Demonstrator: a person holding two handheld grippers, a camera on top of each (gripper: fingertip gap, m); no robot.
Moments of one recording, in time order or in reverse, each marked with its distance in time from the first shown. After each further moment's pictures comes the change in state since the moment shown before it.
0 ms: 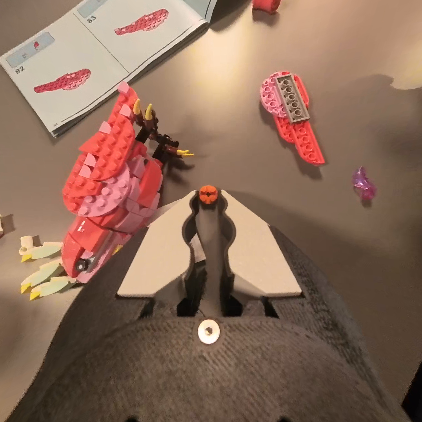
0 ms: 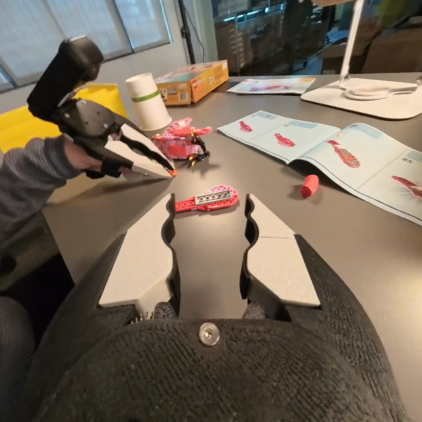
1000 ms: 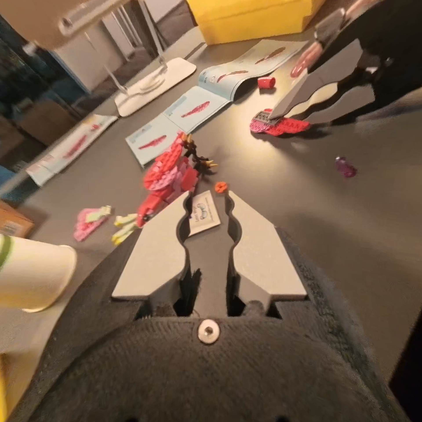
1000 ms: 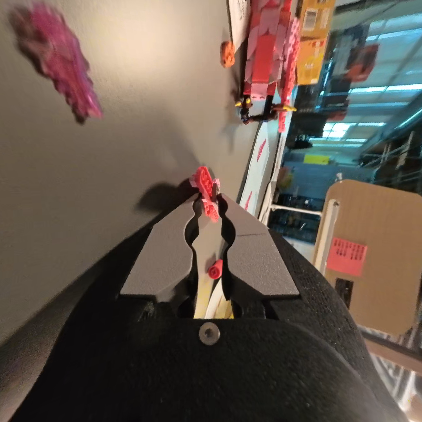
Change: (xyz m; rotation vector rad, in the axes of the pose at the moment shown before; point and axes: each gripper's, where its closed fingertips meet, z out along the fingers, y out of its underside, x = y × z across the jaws) left arm 0.000 -0.006 -0.079 0.325 -0.245 0.151; right arm 0.009 0.042 0.080 -0.393 0.034 -1.598
